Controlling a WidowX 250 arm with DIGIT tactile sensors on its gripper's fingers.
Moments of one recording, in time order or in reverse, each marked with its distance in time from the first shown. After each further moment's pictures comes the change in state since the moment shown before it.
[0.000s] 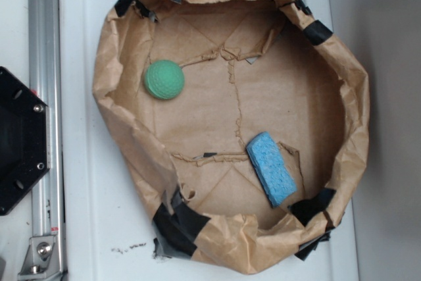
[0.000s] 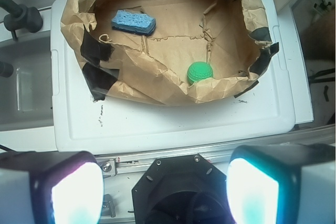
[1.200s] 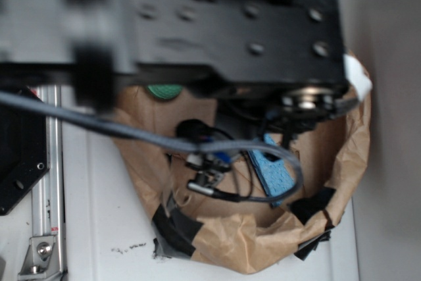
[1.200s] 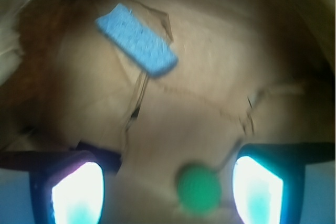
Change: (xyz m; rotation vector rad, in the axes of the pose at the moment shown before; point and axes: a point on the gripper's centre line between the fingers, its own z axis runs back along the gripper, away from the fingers) arm 0.130 0.004 -0.145 -0.003 0.253 -0.502
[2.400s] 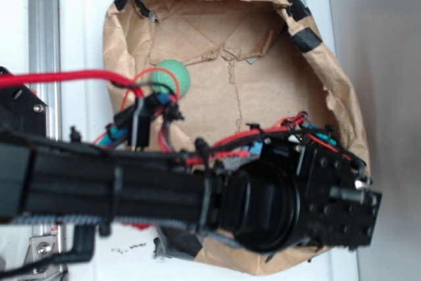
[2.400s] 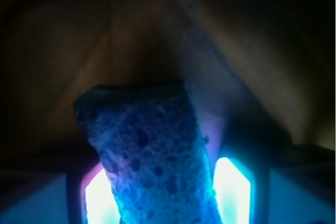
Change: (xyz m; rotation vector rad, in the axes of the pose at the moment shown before) arm 0.067 -0.038 -0.087 0.061 0.072 -0.394
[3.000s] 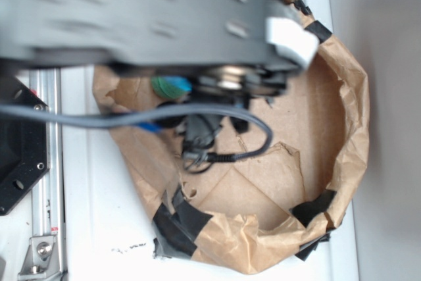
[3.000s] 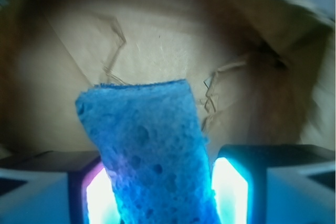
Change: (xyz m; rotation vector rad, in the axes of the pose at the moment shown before) arm -0.119 0.005 0.116 0.071 -0.217 0.700
